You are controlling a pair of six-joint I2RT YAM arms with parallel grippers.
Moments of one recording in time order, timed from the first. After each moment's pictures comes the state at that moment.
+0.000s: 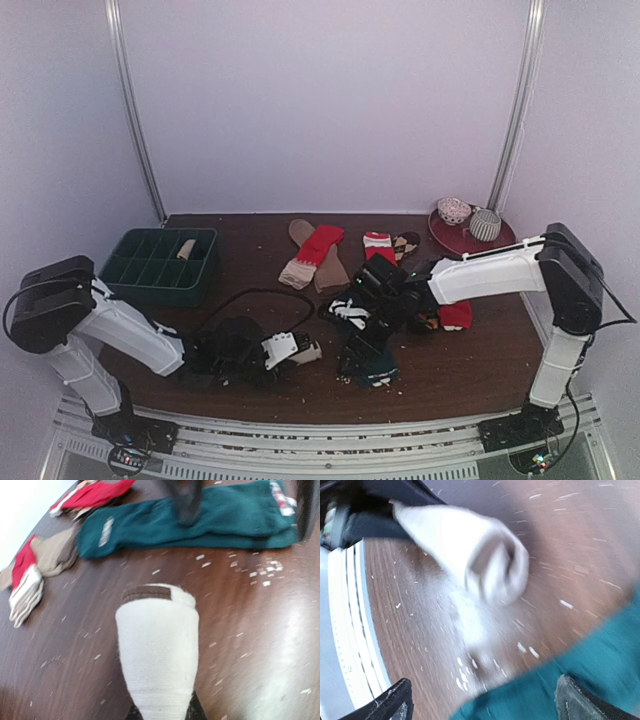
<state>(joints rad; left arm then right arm) -1.10 1.61 0.48 0.46 -0.15 0.25 0.88 1.81 1.13 -0.46 -0.44 -0.15</state>
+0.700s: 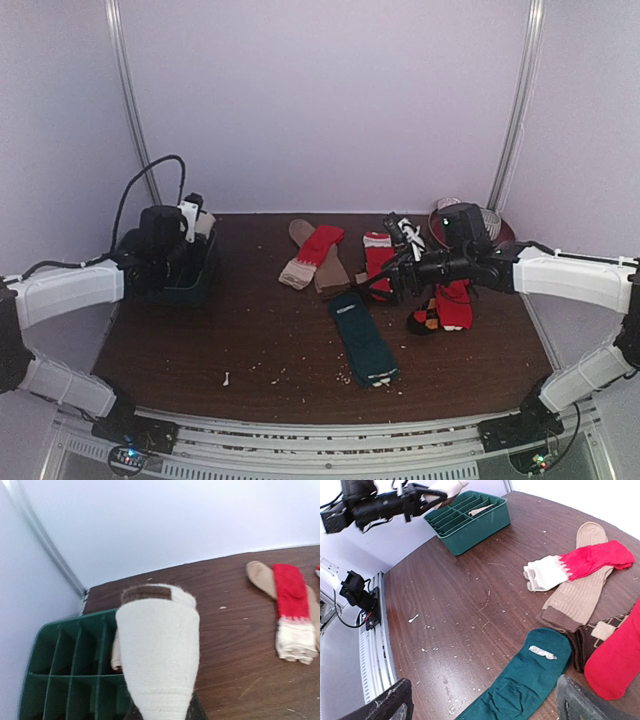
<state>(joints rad) -0.50 1.27 0.78 0.07 -0.39 0.04 0.63 1.37 0.92 -0.09 -0.51 0.08</state>
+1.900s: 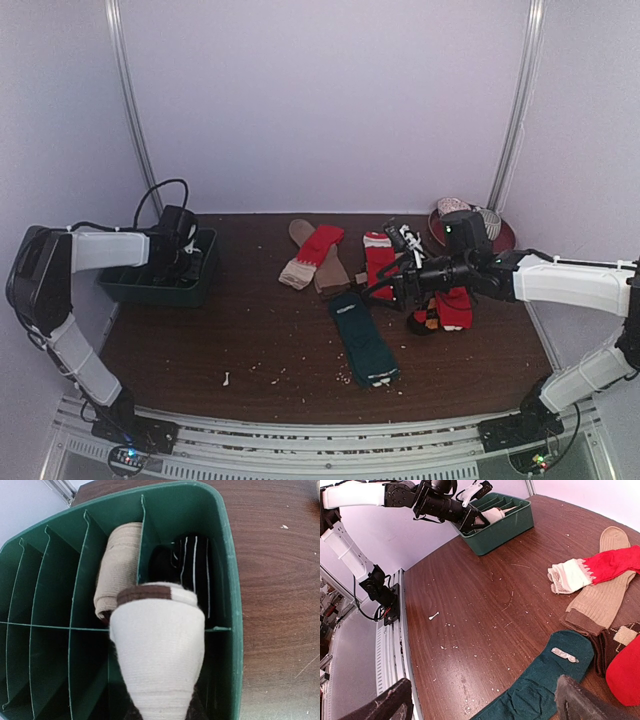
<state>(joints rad) -0.27 1.65 1.01 -0.29 -0.30 -0.11 0.62 1.35 0.84 0.00 -0.63 0.10</state>
